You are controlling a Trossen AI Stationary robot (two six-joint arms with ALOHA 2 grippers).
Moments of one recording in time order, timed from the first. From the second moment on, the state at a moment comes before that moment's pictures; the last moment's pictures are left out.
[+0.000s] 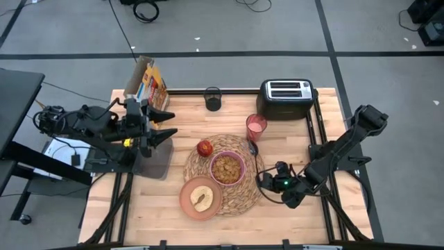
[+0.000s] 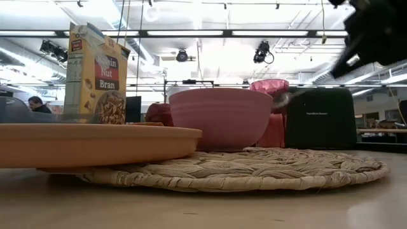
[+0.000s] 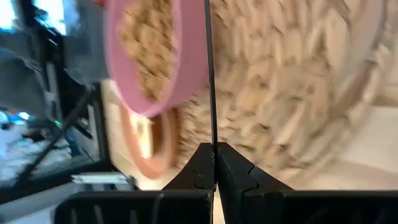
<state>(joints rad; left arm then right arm) -0.34 0.91 1.24 -0.32 -0.56 -0.34 0.72 1.42 0.72 -0.22 0.66 2.18</state>
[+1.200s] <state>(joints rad) -0.34 0.91 1.24 -0.35 -0.65 -0.36 0.64 1.65 0.72 -0.09 0.33 2.19</state>
